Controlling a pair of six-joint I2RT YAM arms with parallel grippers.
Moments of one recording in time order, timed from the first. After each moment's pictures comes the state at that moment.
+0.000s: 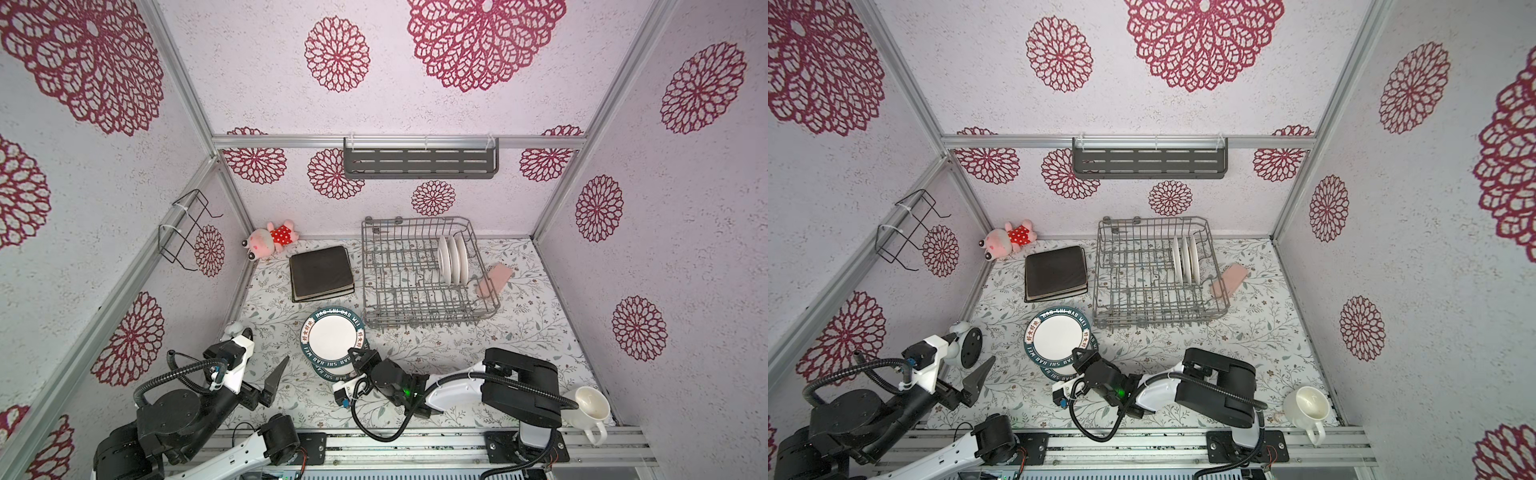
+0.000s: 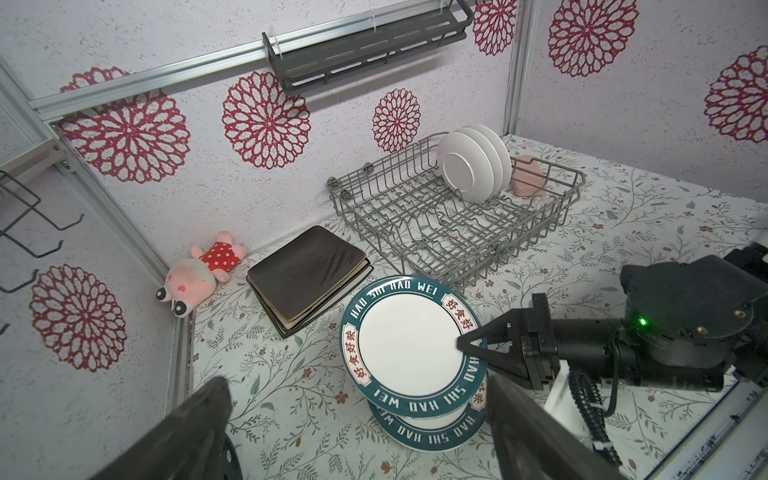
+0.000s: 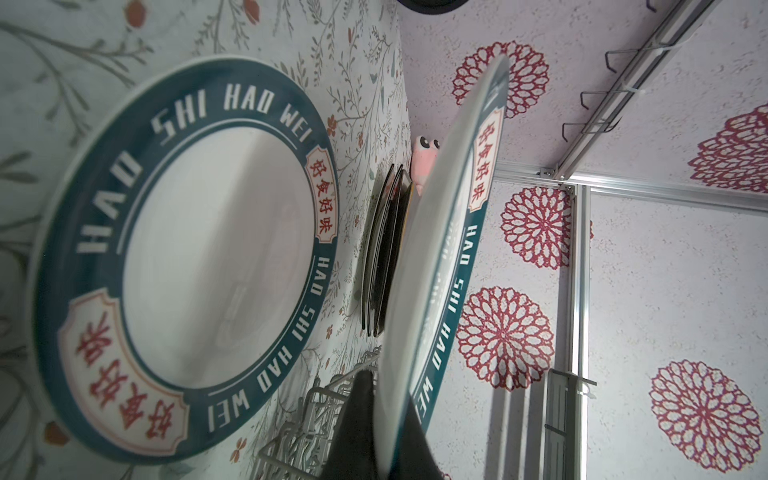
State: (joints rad) left arm -1.06 0.21 1.08 -1.15 -0.63 0.02; right arm 1.34 1.87 0.84 0.74 0.50 -1.44
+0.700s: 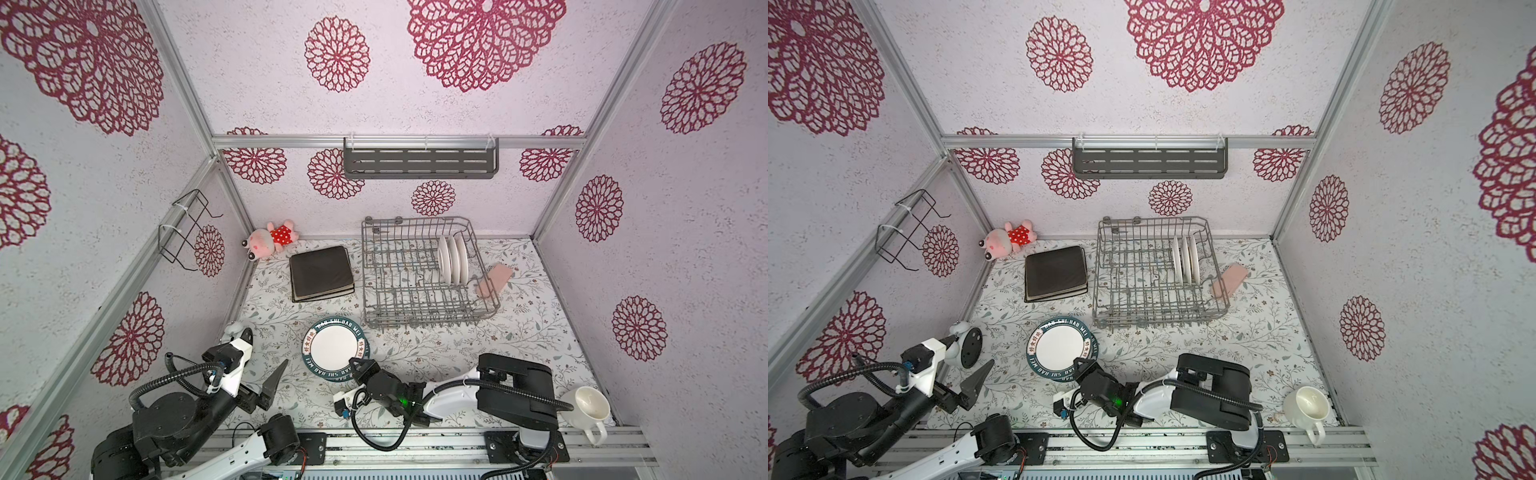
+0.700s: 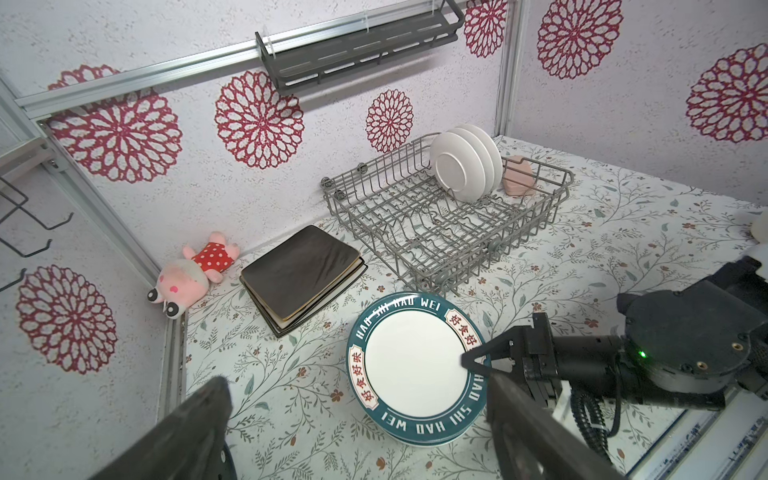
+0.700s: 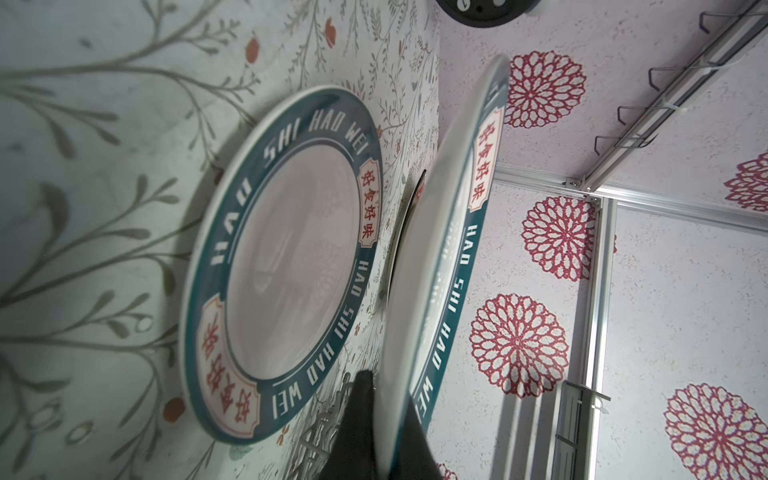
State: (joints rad) left arm -1.06 0.19 1.08 -1.17 -0.61 0.02; right arm 1.40 1.89 0.83 0.68 0.57 -1.42
